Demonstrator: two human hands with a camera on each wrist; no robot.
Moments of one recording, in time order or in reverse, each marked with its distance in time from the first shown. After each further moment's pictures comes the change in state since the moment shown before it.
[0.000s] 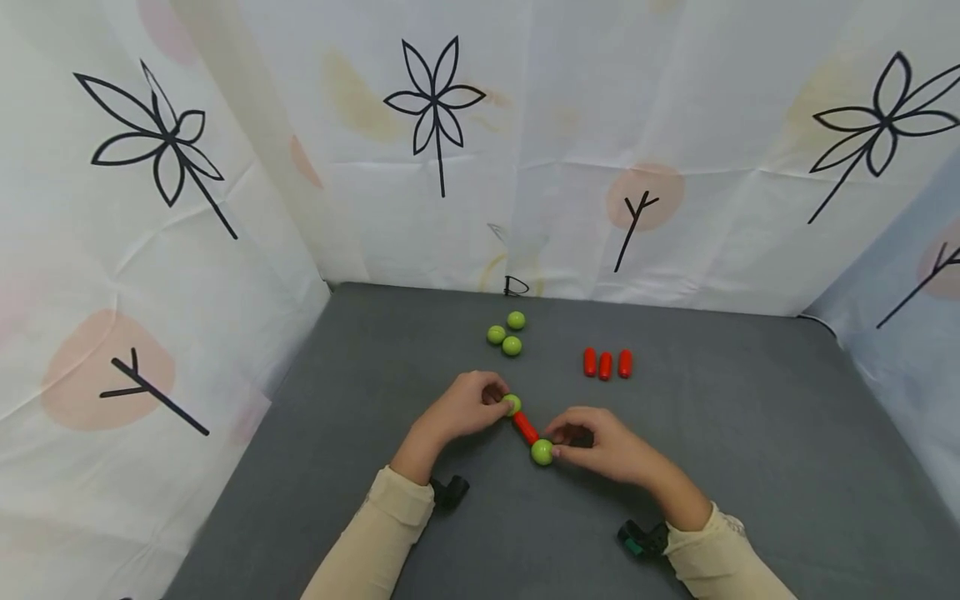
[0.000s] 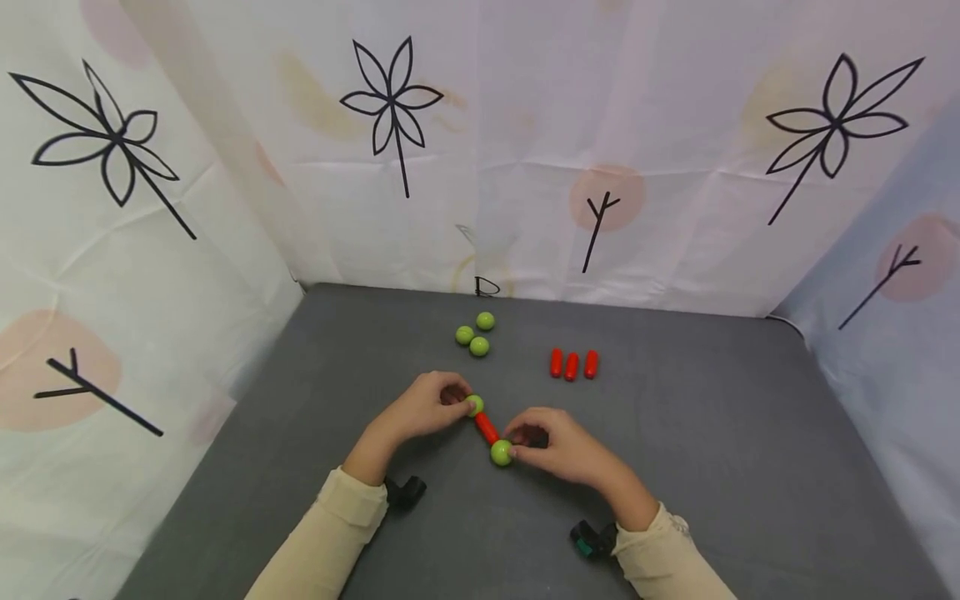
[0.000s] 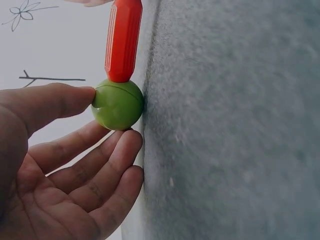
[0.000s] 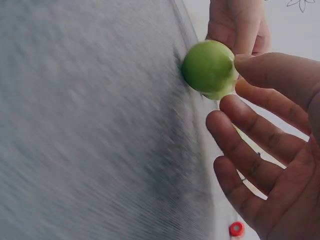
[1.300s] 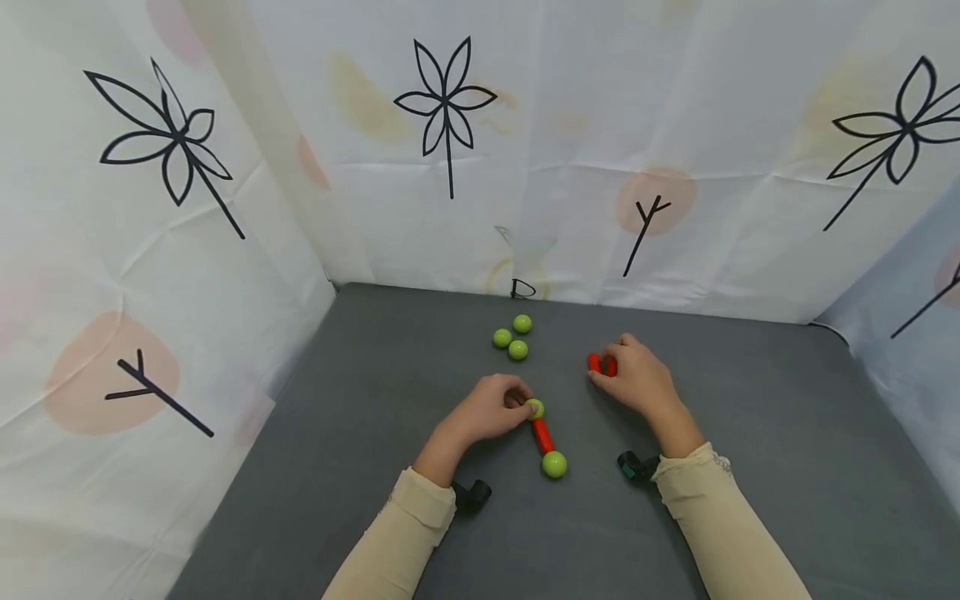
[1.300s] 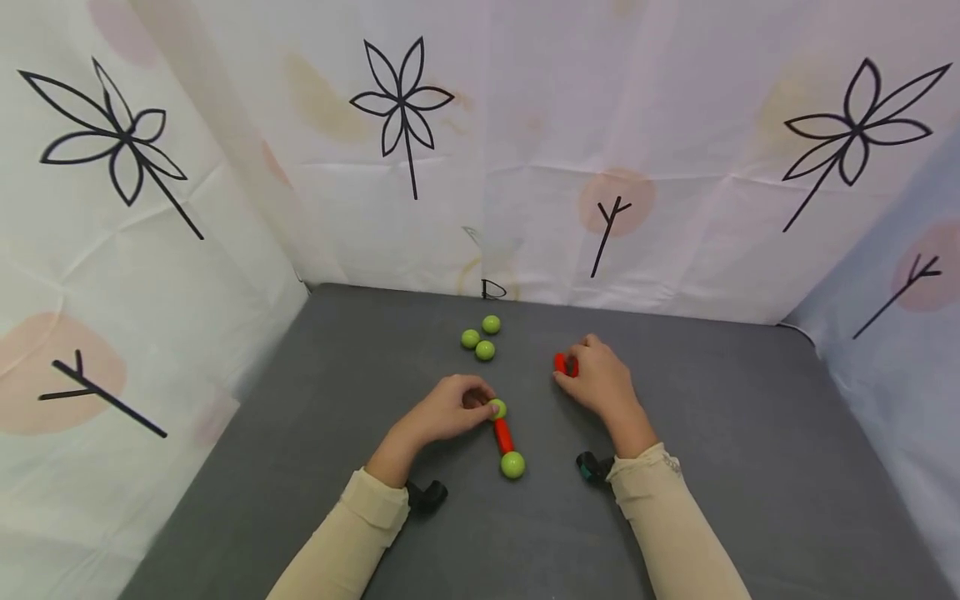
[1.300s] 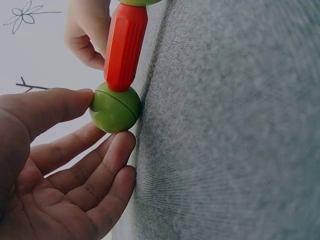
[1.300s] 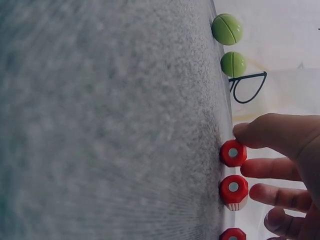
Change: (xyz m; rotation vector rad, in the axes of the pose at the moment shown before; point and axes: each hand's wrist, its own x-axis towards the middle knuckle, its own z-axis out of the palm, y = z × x) left_hand 0.014 0.006 0.015 -0.085 -0.030 0.012; right_hand 0.053 0.030 -0.065 -0.662 0.298 0.375
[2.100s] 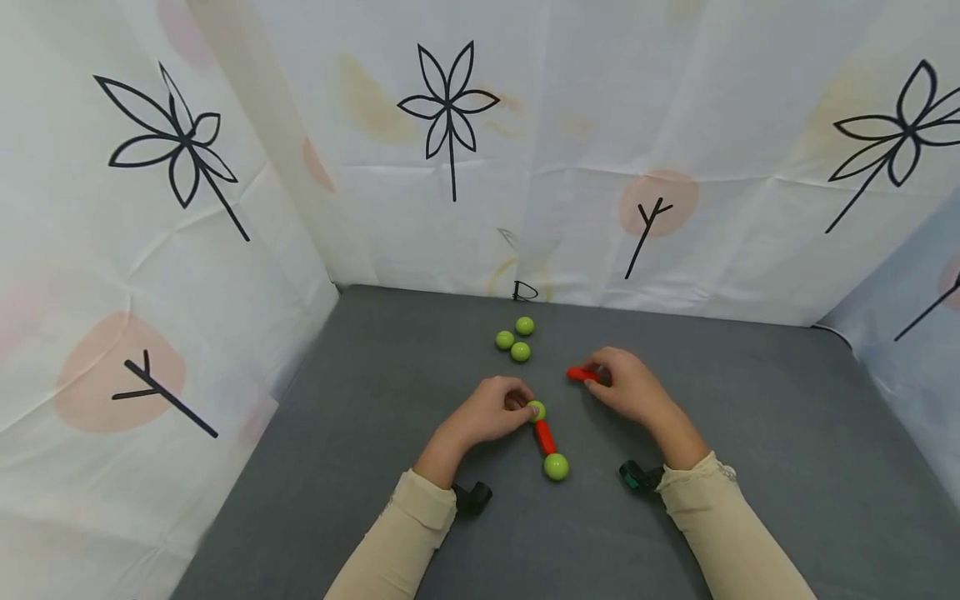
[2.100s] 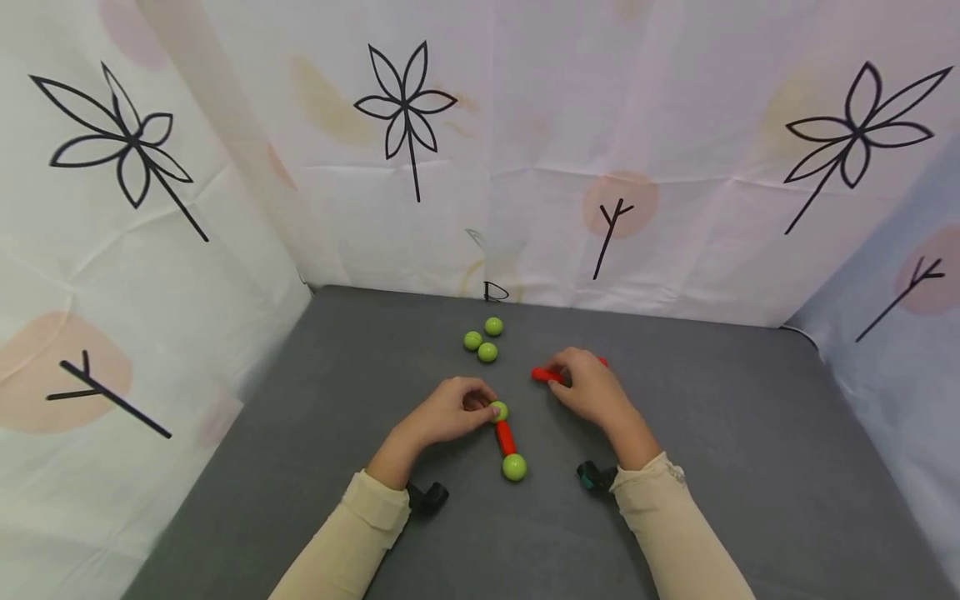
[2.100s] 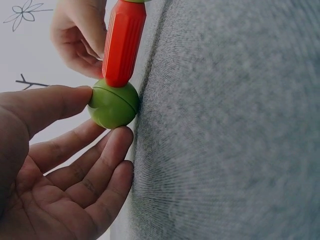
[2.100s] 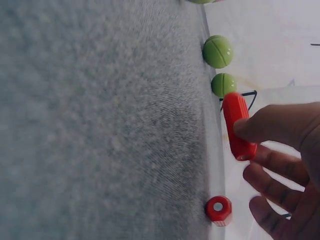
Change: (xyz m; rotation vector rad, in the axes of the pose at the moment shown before) left_hand -0.002 -0.002 -0.001 -0.016 0.002 -0.001; right_hand -0.005 -0.010 0.003 0.177 -0.048 -0.189
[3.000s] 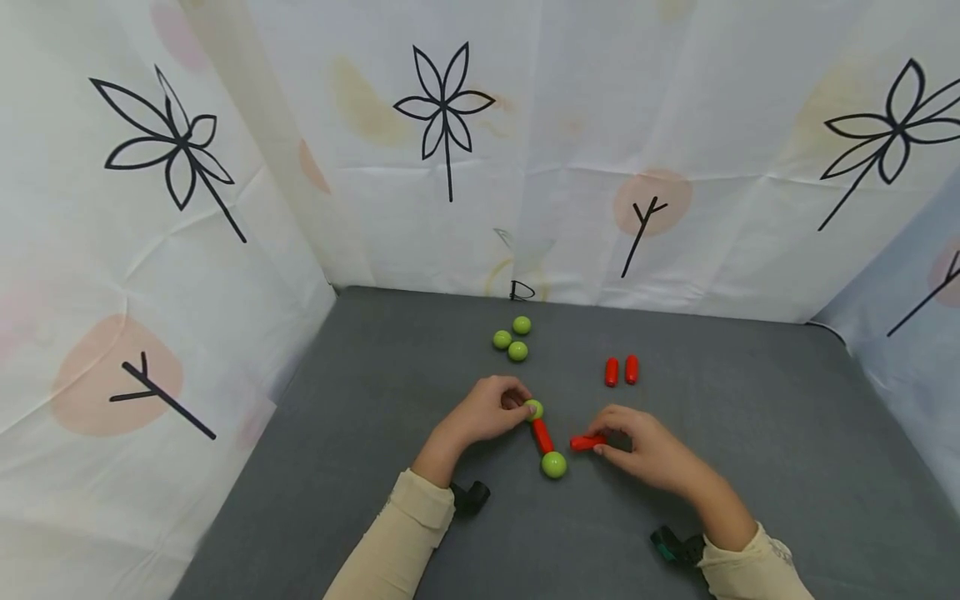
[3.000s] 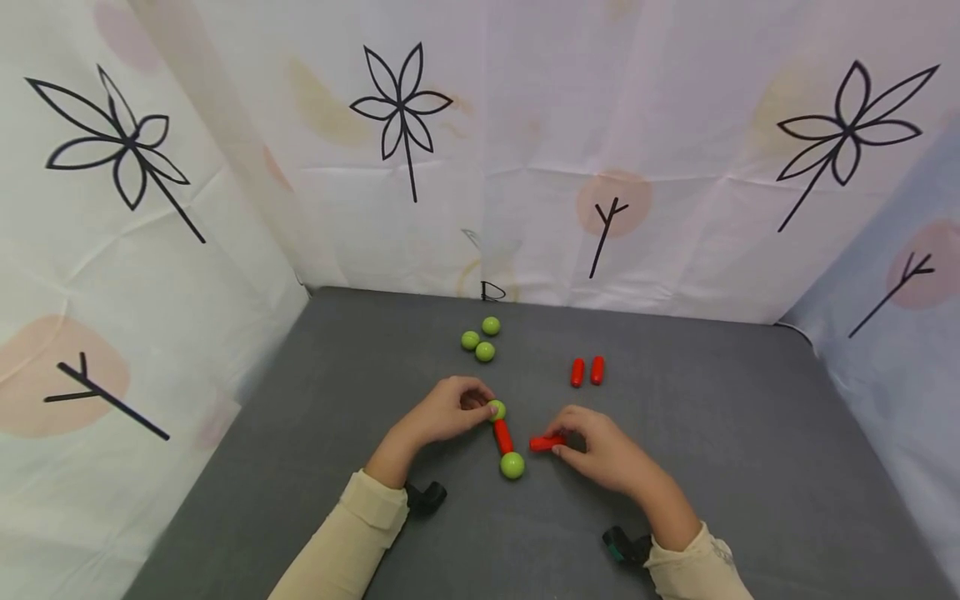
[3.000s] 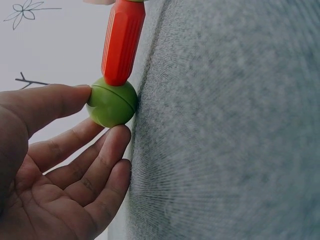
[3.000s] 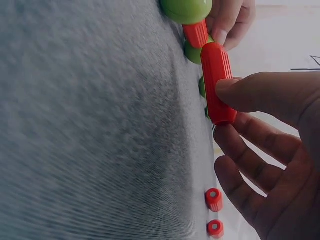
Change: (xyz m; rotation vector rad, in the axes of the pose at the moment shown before) left_hand -0.001 -0.002 0.000 -0.007 0.007 0.006; right_hand -0.082 -0.017 0.002 0.244 -0.117 -0.166
